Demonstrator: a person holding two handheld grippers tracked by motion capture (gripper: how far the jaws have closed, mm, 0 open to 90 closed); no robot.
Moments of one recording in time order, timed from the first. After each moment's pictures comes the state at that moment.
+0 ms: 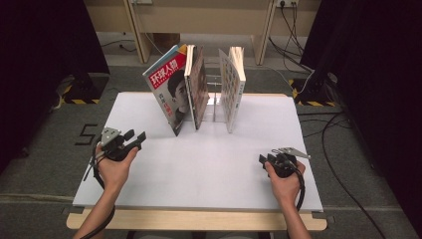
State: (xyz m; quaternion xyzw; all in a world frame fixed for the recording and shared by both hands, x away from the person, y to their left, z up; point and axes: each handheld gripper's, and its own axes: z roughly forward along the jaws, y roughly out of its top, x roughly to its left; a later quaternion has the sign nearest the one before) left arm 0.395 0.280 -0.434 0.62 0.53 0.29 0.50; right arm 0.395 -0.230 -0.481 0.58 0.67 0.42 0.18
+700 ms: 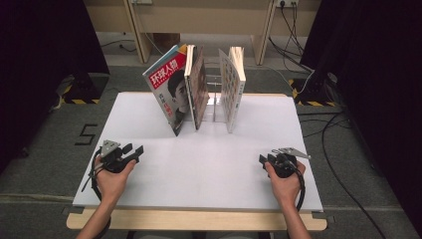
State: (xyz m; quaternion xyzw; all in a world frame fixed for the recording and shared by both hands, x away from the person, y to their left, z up) left arm 0.380 0.293 -0.471 0.64 0.55 0.26 0.47; right arm 0.393 -0.230 -0.480 0.58 0.67 0.42 0.18
